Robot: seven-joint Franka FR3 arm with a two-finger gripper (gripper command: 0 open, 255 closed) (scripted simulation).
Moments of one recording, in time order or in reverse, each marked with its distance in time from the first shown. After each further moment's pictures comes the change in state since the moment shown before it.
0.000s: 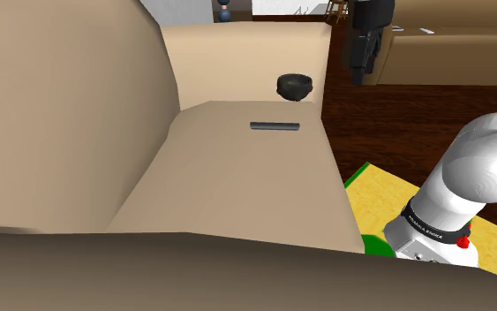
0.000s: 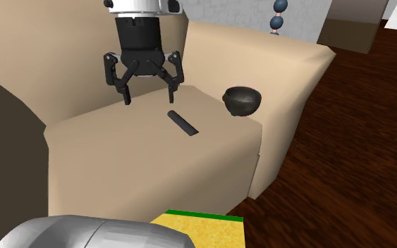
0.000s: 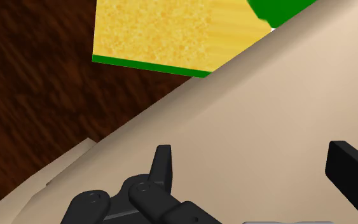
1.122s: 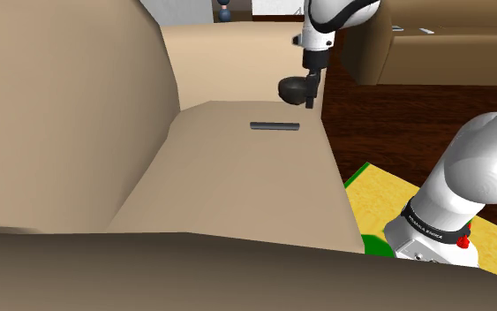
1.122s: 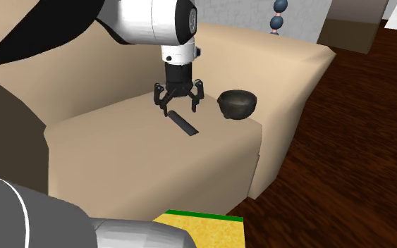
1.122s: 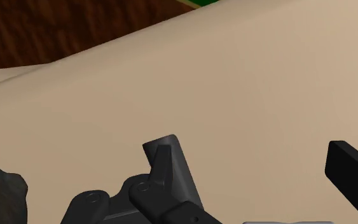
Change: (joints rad) arm 0.046 0.451 -0.133 0.018 -0.020 0.485 -0.340
